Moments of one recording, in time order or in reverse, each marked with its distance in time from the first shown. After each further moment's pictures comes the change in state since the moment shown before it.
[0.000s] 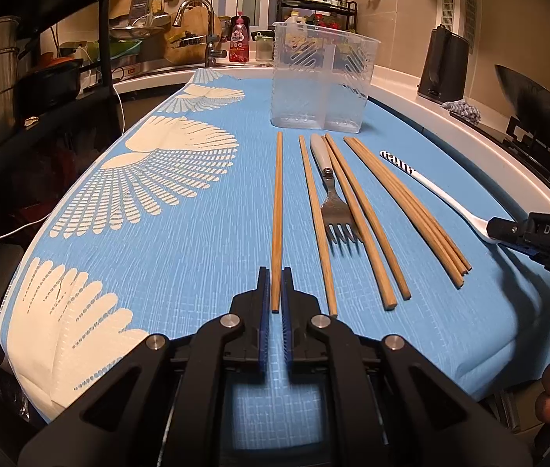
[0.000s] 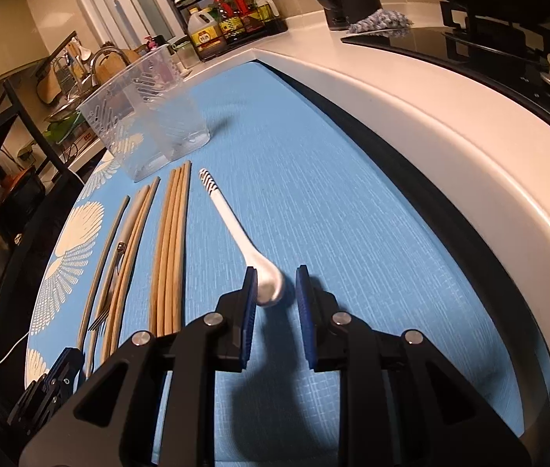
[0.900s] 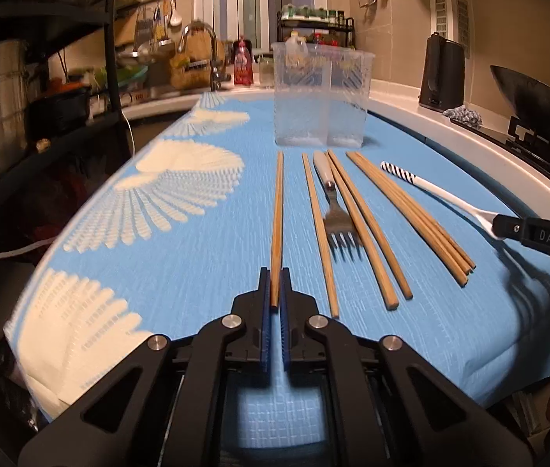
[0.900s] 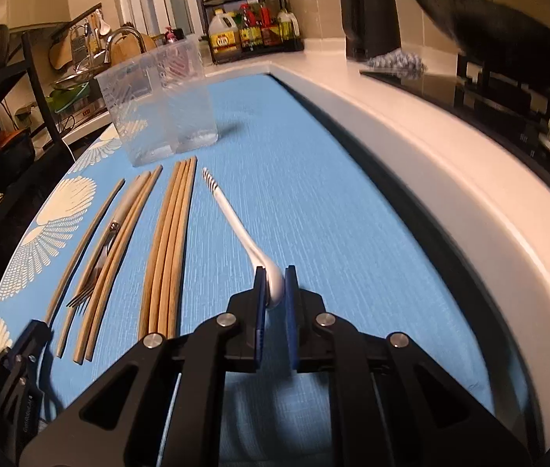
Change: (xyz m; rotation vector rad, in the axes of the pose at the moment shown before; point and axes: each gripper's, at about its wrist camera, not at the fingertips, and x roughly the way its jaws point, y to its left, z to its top) left arm -0.014 -0.008 -0.005 0.055 -0.116 0.066; right arm -0.009 0.027 -0.009 -0.201 -0.099 -0.106
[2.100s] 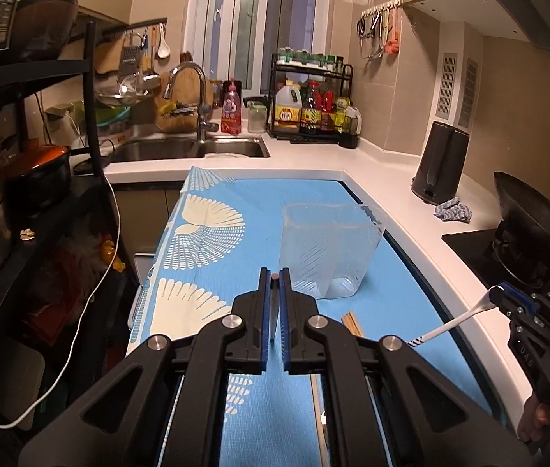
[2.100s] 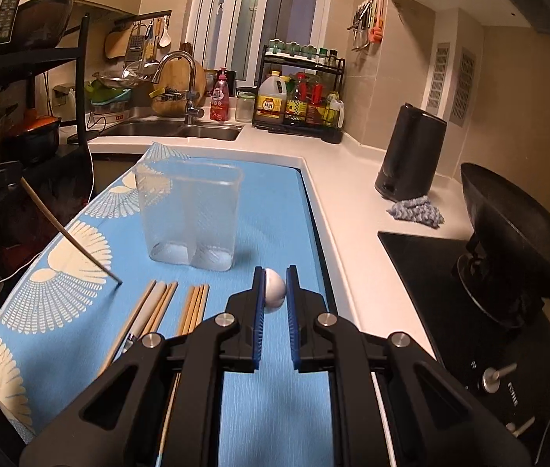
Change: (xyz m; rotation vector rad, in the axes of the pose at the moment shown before) left arm 0.000 0.052 0.216 -0.055 -0.001 -0.132; right arm -0.049 0.039 0.142 -0.312 -0.166 -0.013
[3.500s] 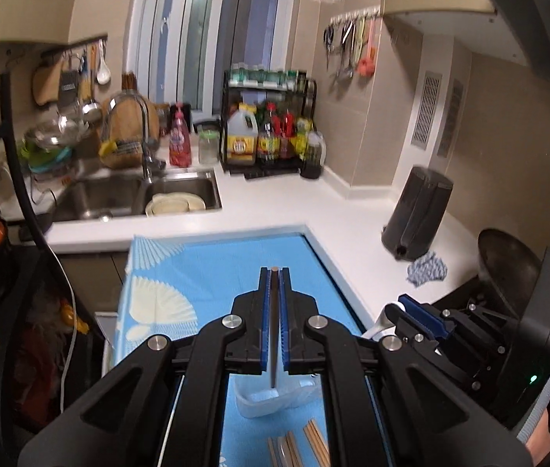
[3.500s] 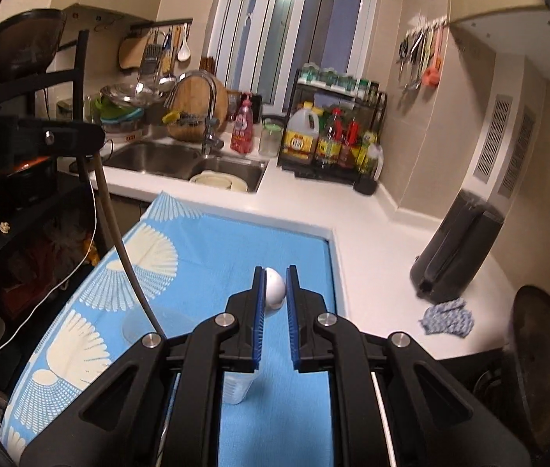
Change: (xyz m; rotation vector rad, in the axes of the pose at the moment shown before) left arm 0.087 -0.036 0.167 0.043 0.029 -0.151; right arm 0.101 0.031 0.178 -0.086 -0.008 0.069
